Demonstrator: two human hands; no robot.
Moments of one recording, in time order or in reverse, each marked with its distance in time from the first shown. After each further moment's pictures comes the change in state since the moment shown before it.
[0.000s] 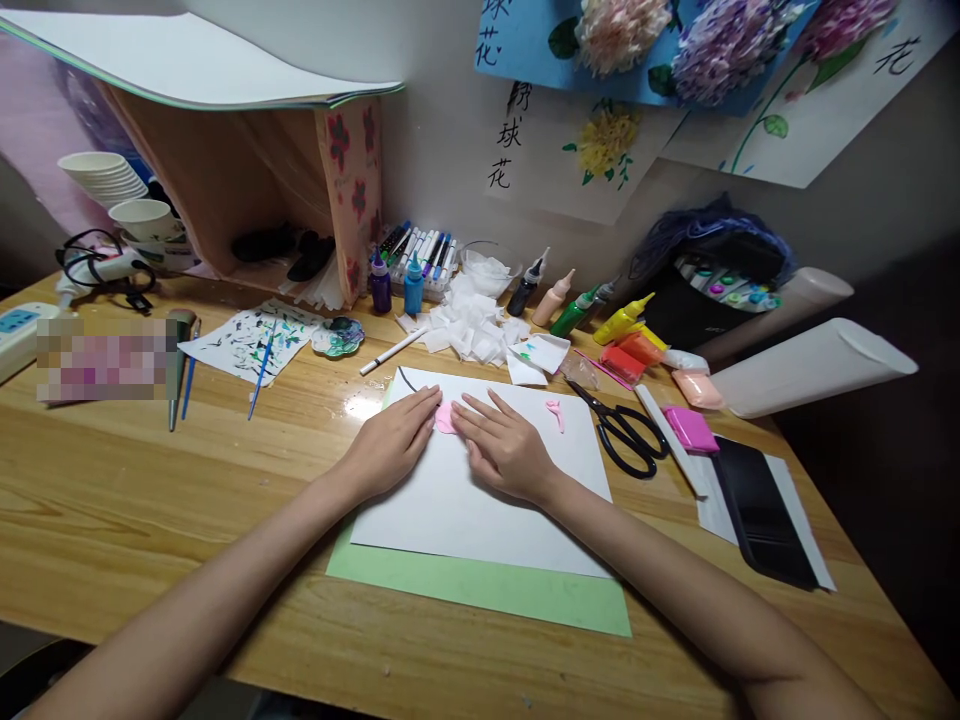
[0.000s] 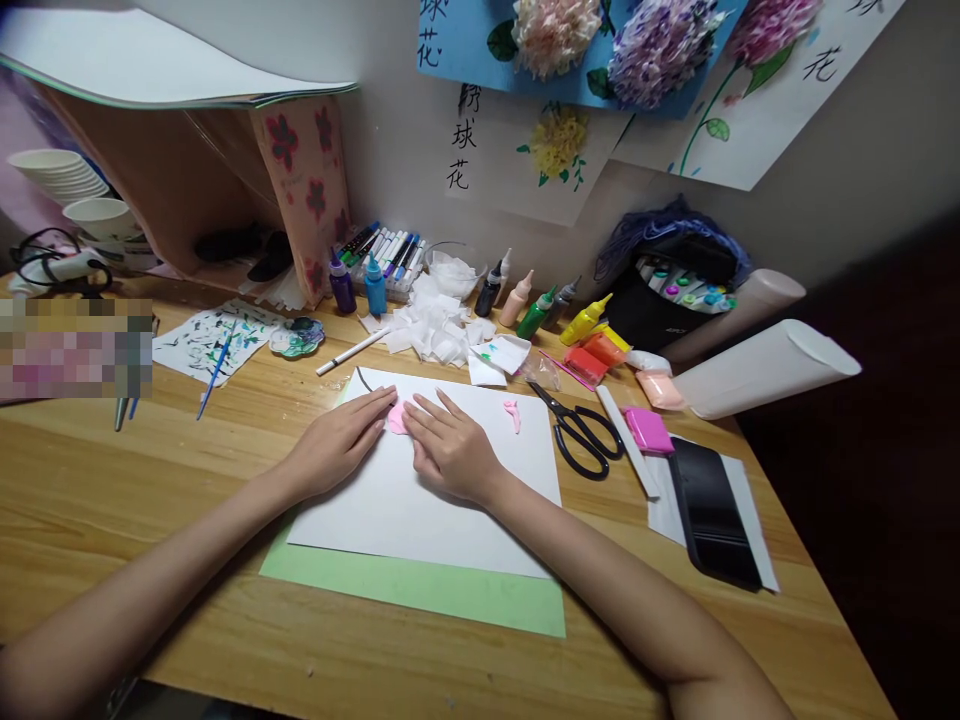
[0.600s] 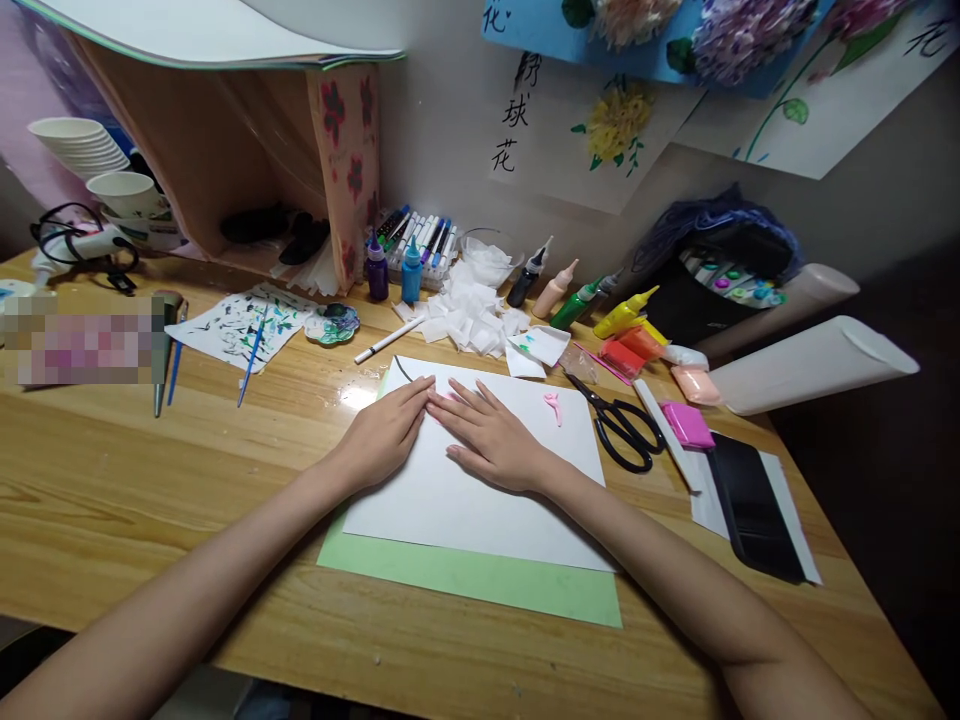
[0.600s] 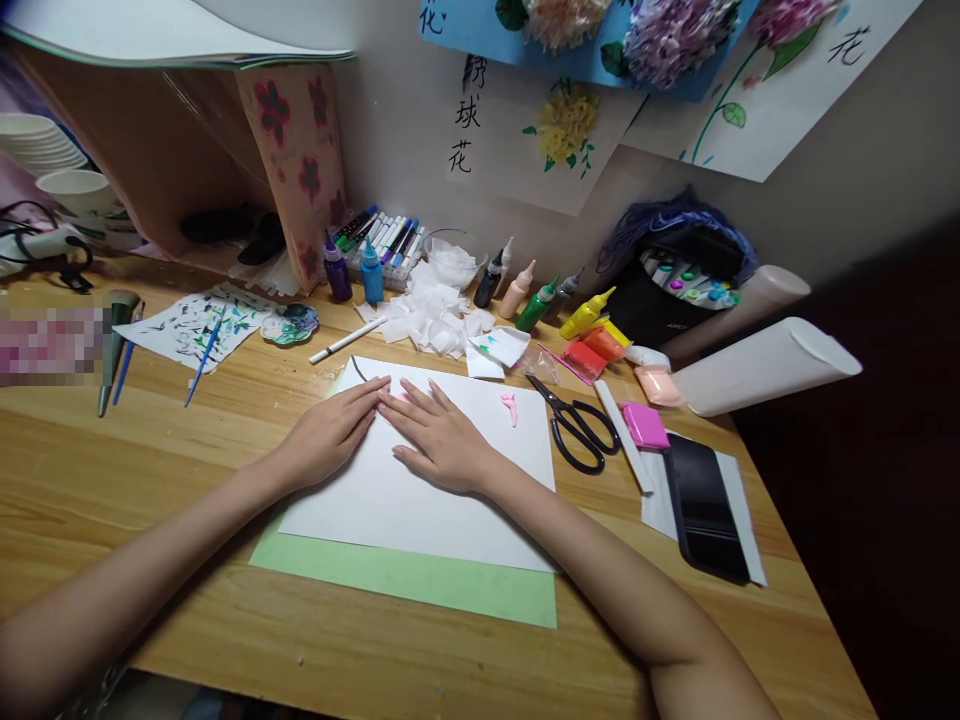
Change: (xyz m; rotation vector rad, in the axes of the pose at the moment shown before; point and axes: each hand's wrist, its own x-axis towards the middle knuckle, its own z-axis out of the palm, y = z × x) left_hand 0.000 -0.003 0.004 0.024 0.025 0.033; right_hand 0.005 0.007 -0.003 0.099 -0.388 0.022
